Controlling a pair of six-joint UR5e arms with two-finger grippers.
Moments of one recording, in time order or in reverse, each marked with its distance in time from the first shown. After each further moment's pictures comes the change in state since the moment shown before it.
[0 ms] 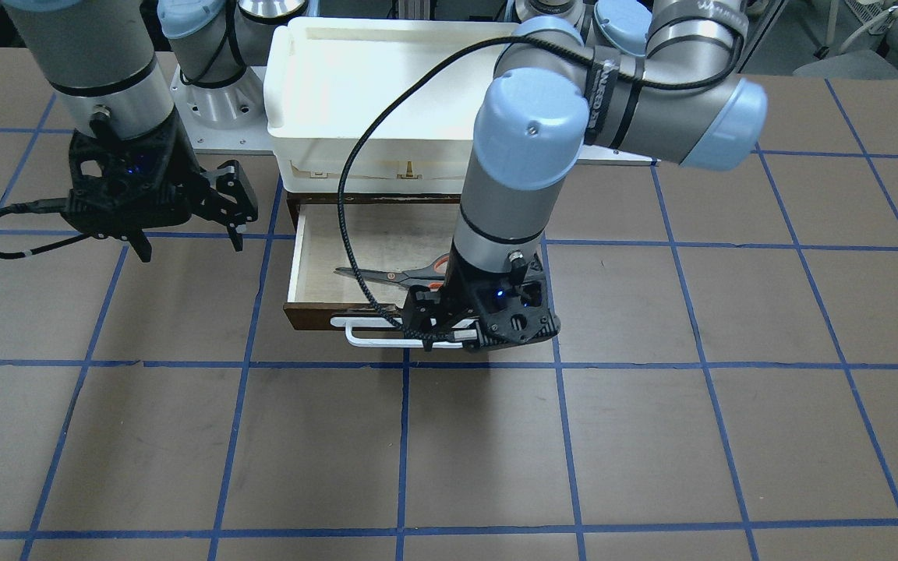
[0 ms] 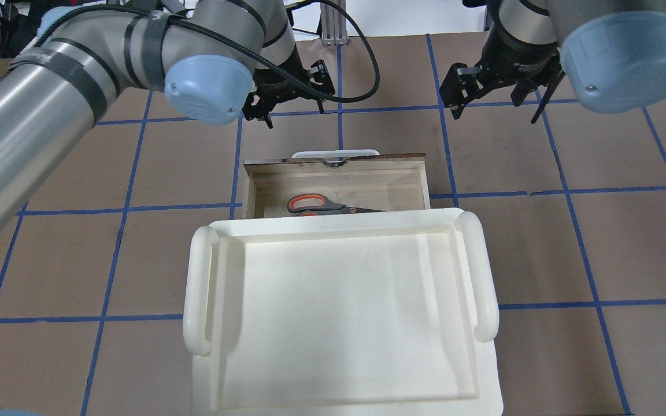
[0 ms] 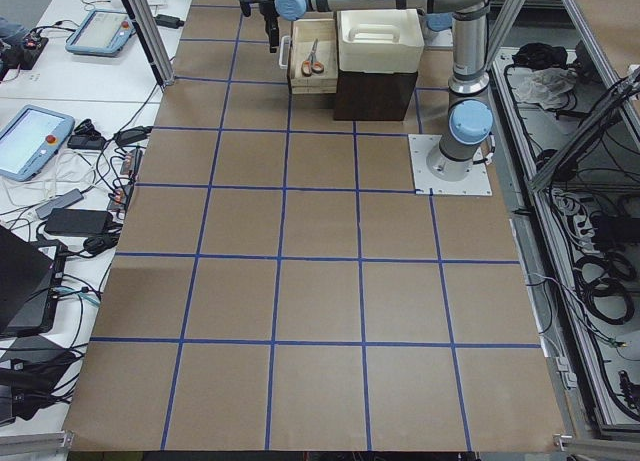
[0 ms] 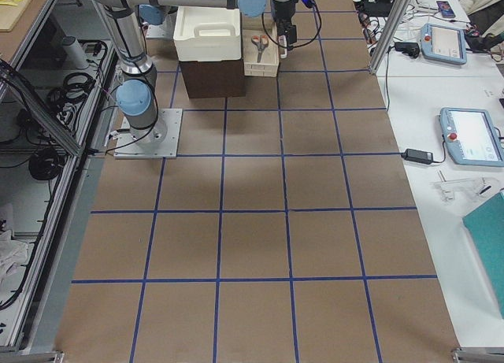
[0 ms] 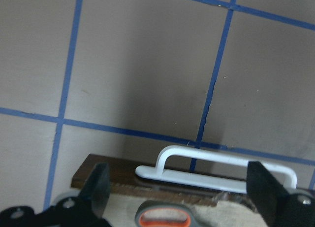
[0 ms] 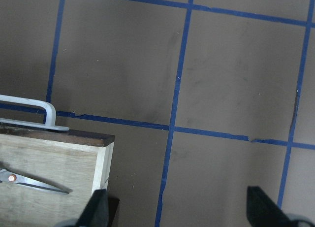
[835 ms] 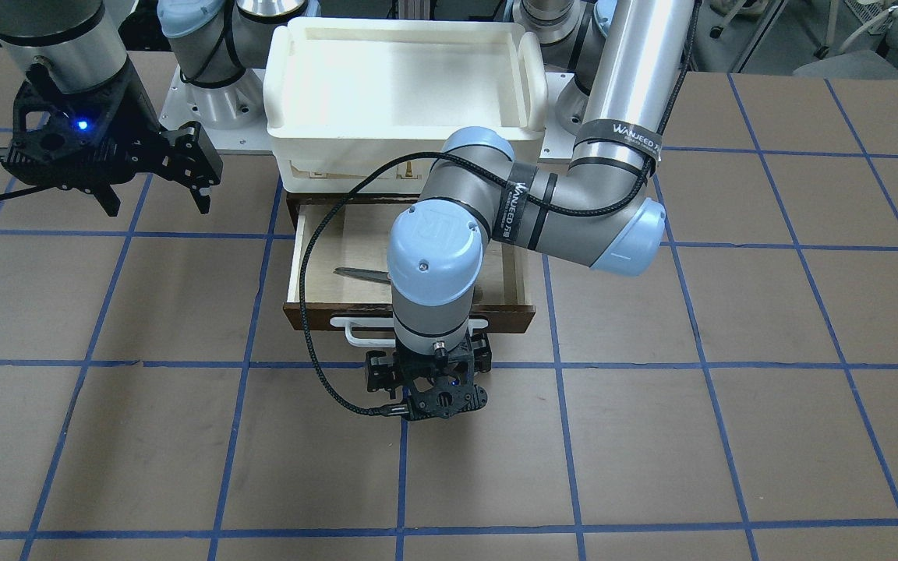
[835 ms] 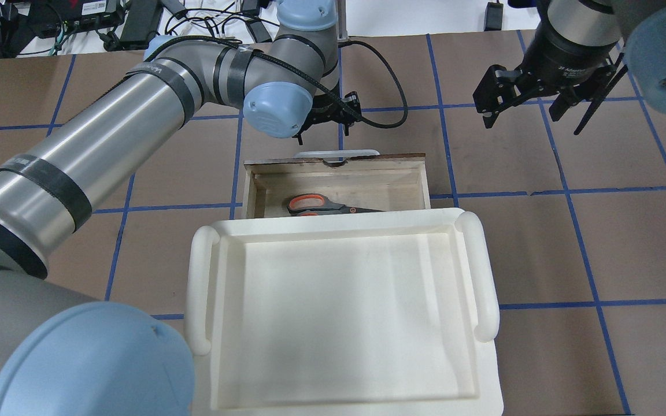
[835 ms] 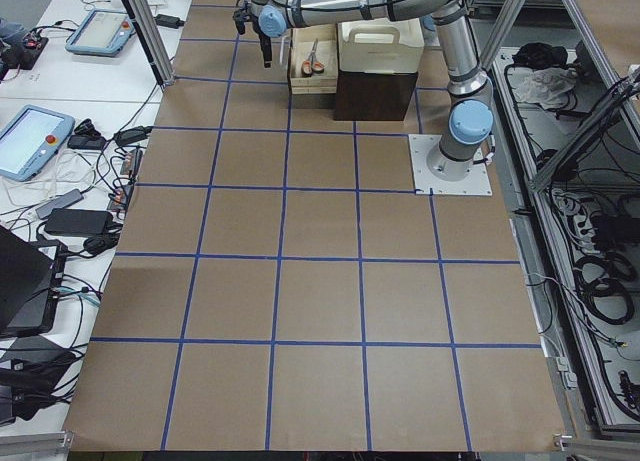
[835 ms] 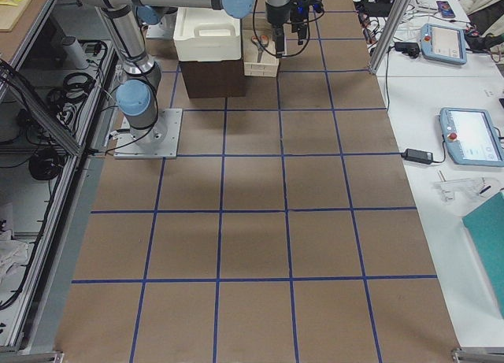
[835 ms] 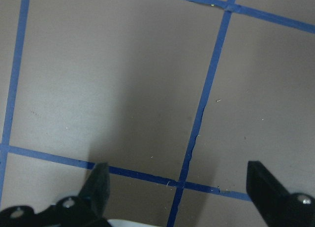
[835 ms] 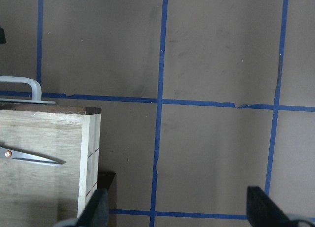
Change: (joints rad) left arm -0.054 -0.179 0.070 0.024 0.050 0.029; right arm -0.045 -0.076 0.013 0.103 -0.002 0.023
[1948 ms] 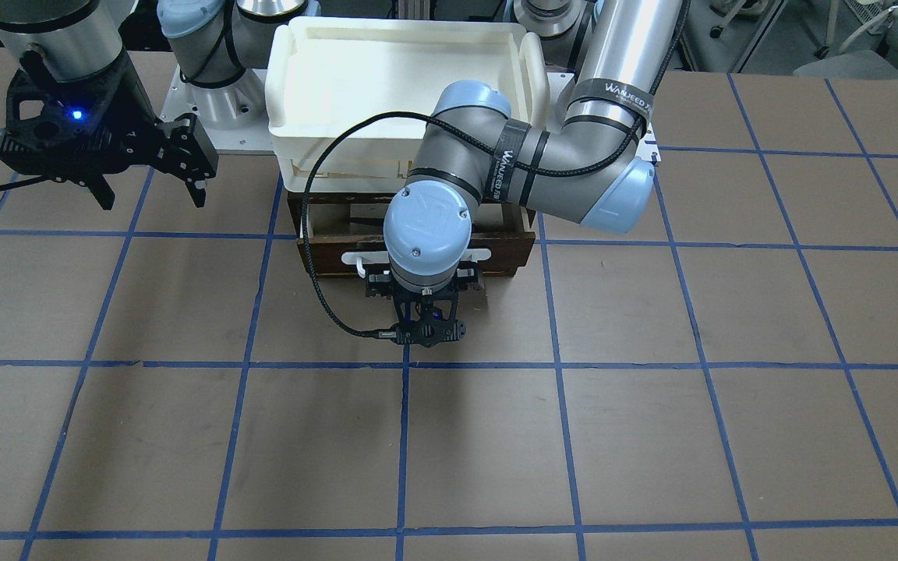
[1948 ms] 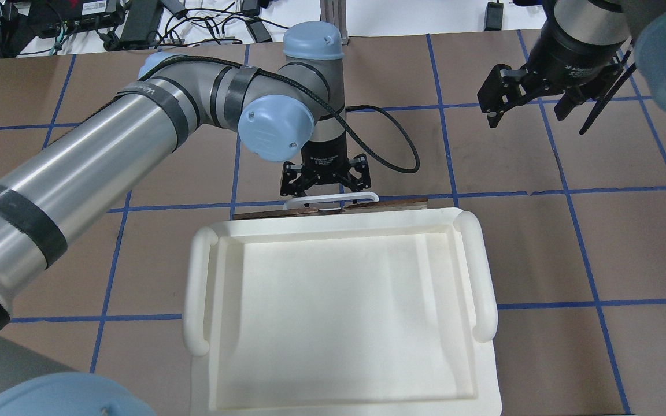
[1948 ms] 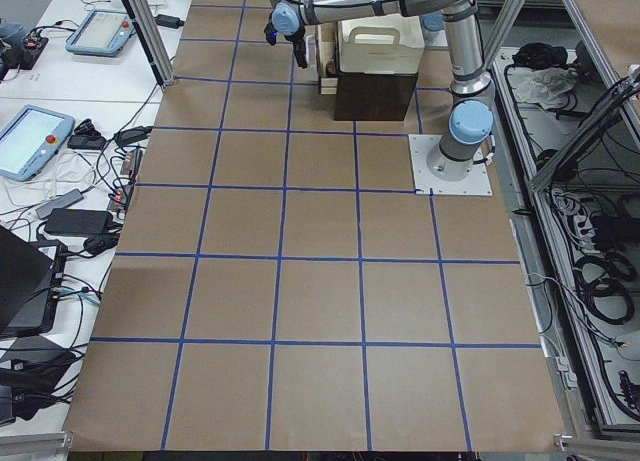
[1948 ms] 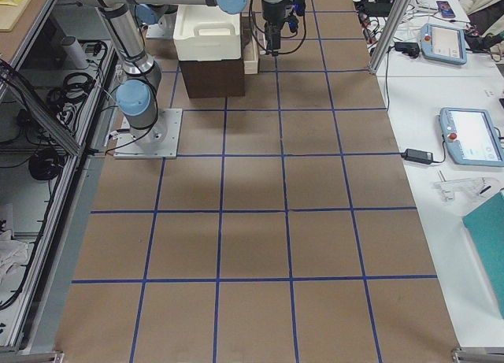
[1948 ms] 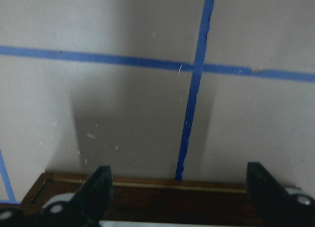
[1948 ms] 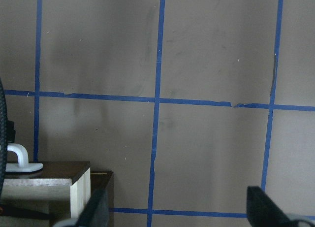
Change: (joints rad) left arm -0.031 0.113 -0.140 -0.317 -0.150 0.078; right arm -0.004 -0.010 0.002 0.001 -0.003 -0.007
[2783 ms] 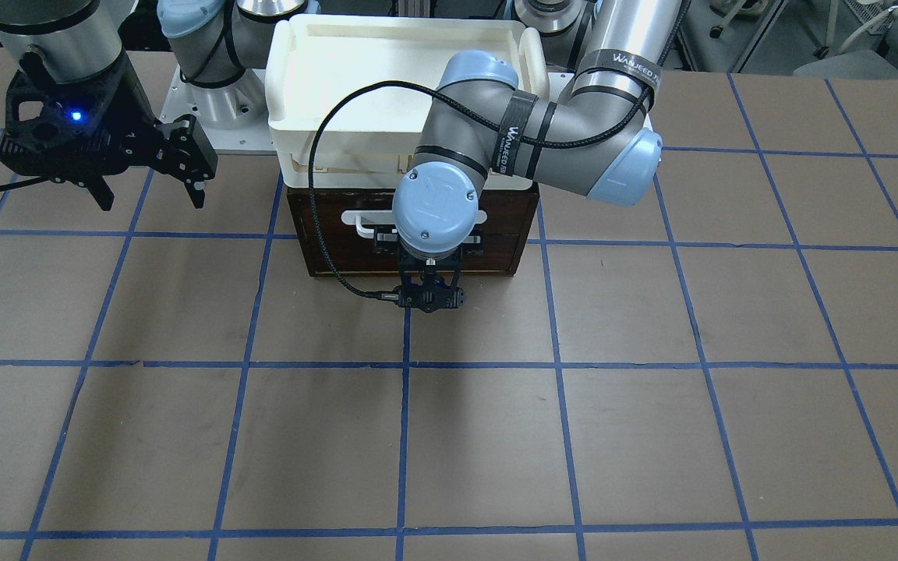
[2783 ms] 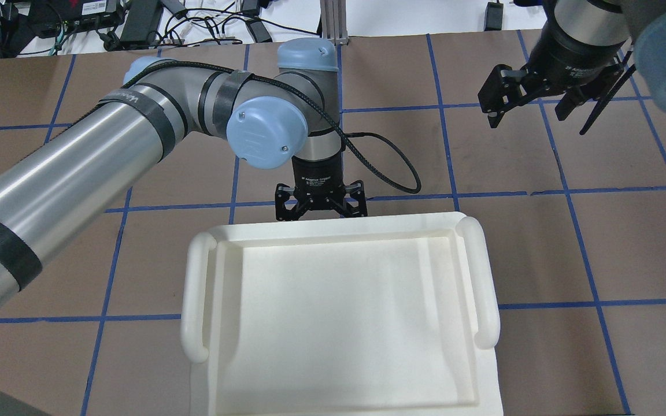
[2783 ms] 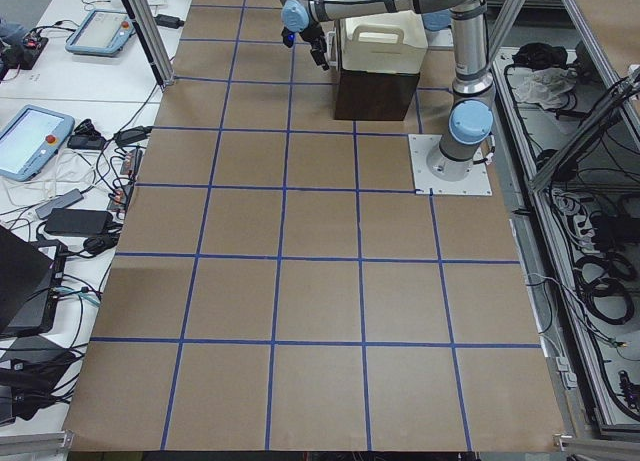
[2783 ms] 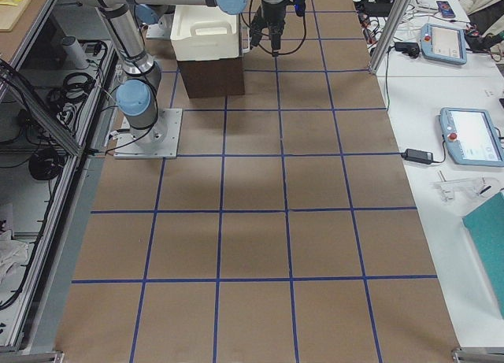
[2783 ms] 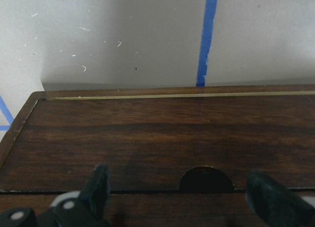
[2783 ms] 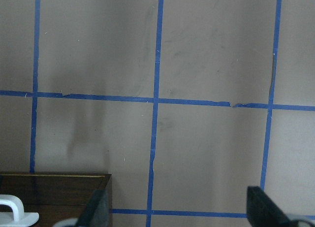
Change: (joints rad) left arm -0.003 0.050 -0.029 -0.082 -0.024 0.090; right arm -0.001 0.000 0.002 -0.002 -0.003 0.002
